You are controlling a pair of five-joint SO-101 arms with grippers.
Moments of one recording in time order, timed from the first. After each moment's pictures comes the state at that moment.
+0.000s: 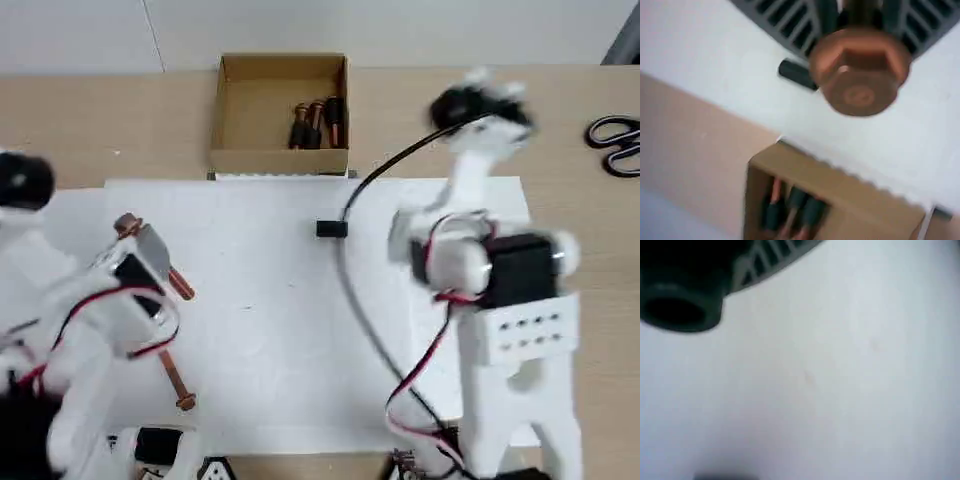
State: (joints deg) left arm -1.1 -55.2 4.2 95.7 37.3; right arm -16.8 -33.1 3.8 97.3 -15.5
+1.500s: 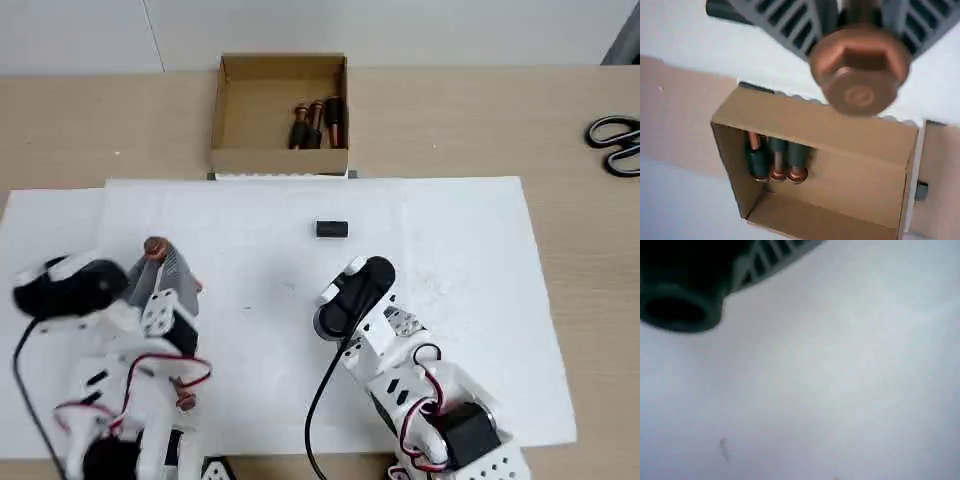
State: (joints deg) left arm -1.1 -103.3 72.7 56.9 24.2; right arm -31.6 -93.0 78.2 62.6 11.5
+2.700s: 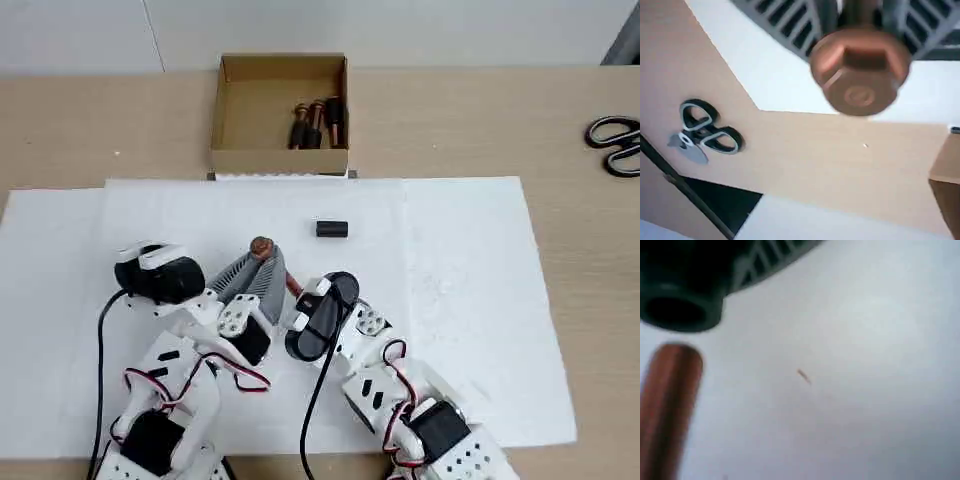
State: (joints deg) left arm 23.6 -103.3 87.3 36.6 33.7; right arm -39.7 -93.0 92.0 35.5 14.2
